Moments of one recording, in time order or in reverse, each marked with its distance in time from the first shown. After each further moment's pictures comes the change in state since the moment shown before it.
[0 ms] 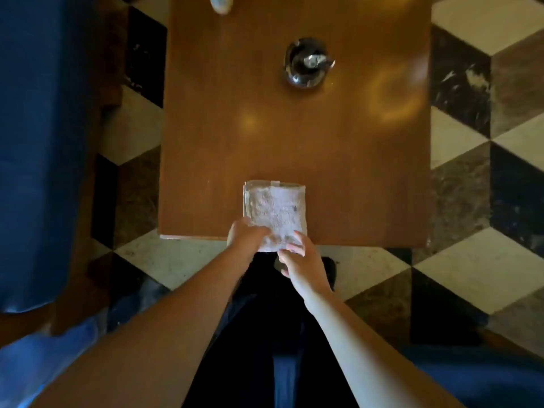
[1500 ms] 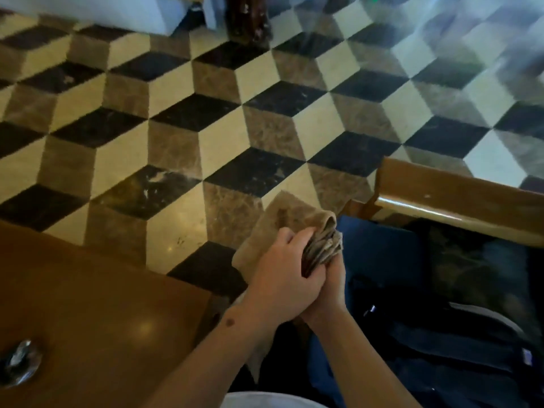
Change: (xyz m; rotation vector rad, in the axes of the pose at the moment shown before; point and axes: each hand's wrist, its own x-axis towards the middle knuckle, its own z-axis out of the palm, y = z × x) left_hand -0.493 0.046 0.385 1.191 -0.889 1.578; right_hand -0.289 0.134 -0.388 1.859 0.623 -0.553
